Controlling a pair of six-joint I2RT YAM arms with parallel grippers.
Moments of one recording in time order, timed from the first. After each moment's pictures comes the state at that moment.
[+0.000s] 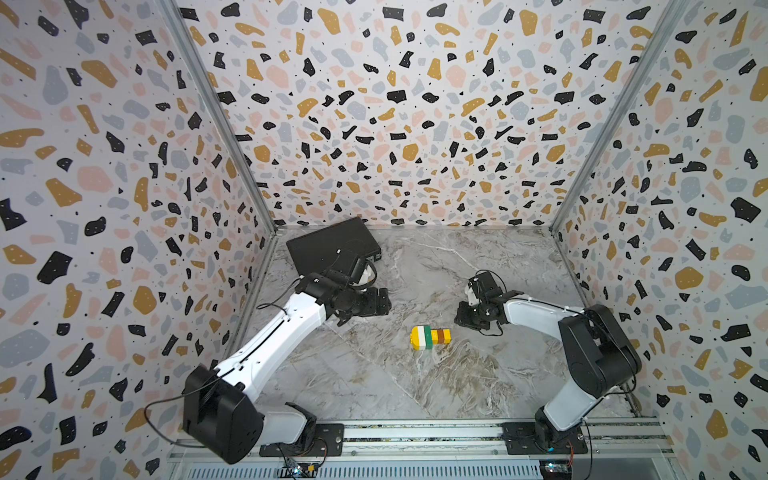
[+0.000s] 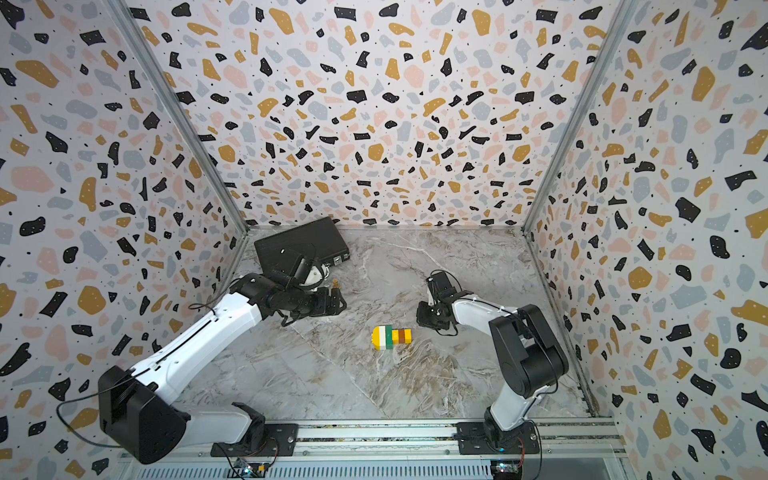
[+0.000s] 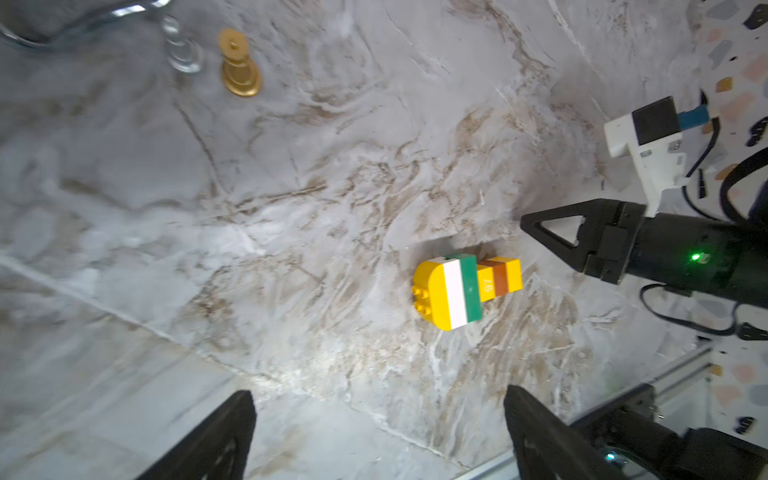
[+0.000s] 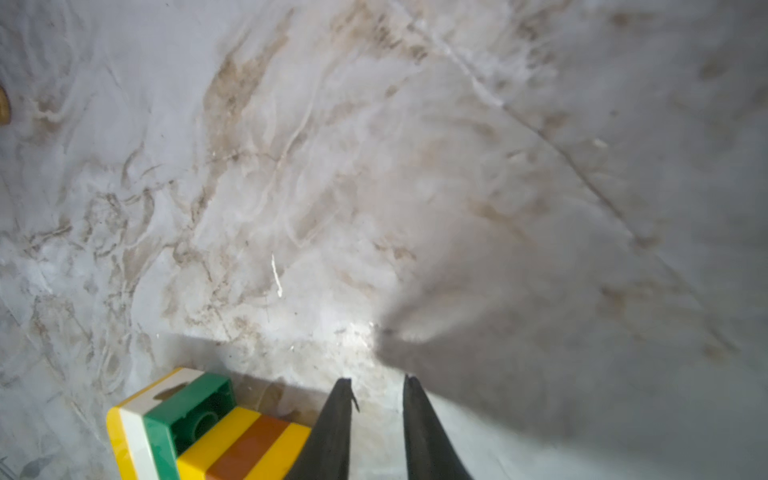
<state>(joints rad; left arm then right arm) -0.47 1.30 1.16 -0.91 0.16 -0.45 0.44 1.71 0.94 -0.37 -0.26 0.55</state>
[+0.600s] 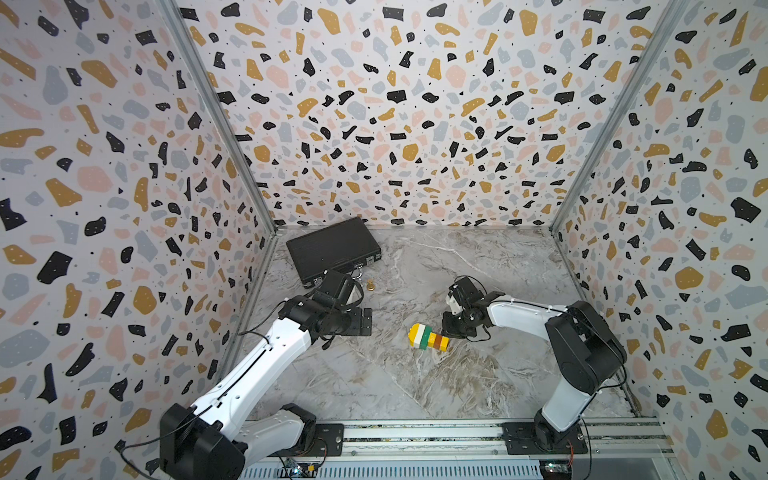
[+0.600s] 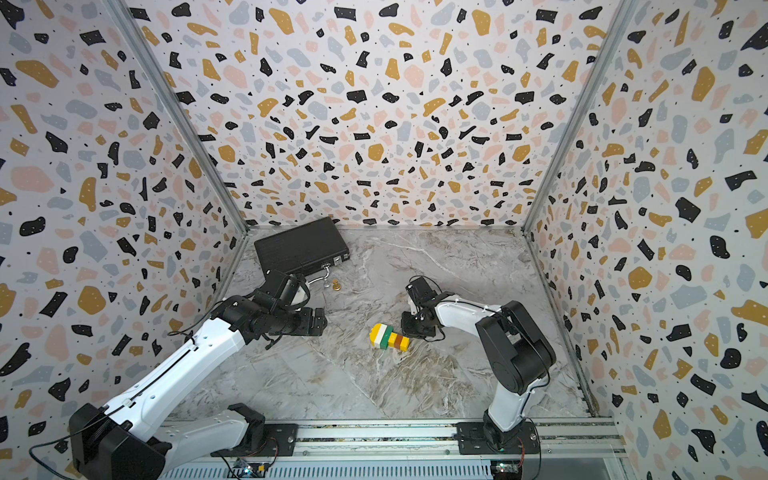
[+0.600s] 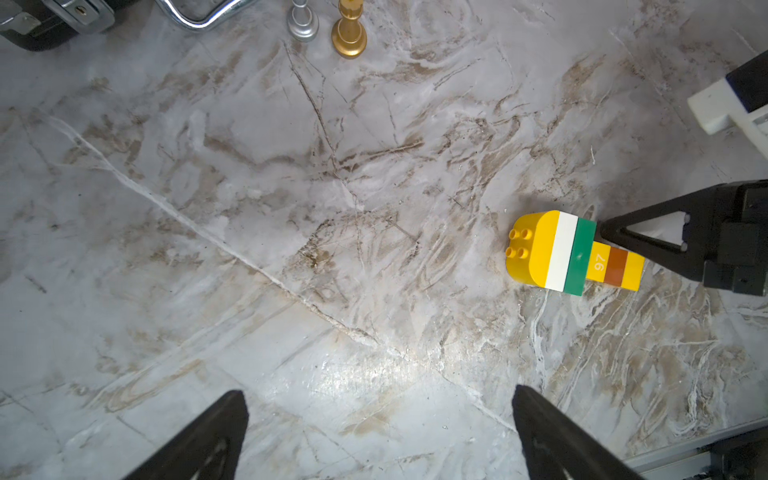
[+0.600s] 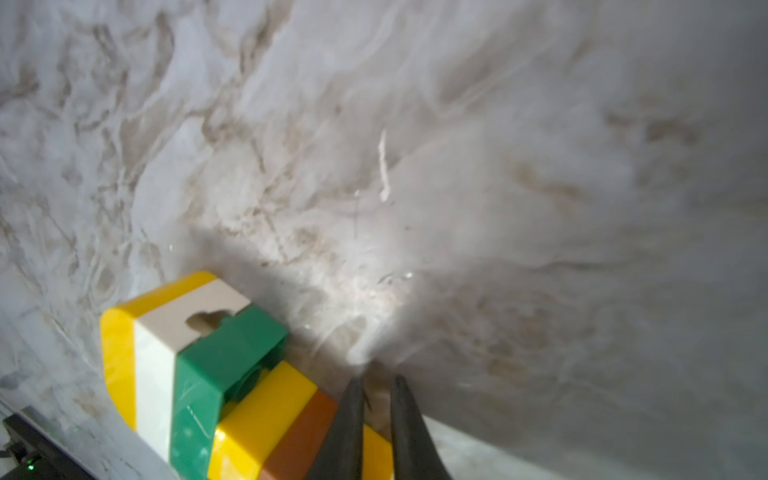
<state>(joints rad) -0.45 1.14 1.00 -0.94 0.02 -0.37 0.61 1.73 0.96 -0.46 -0.27 0.56</state>
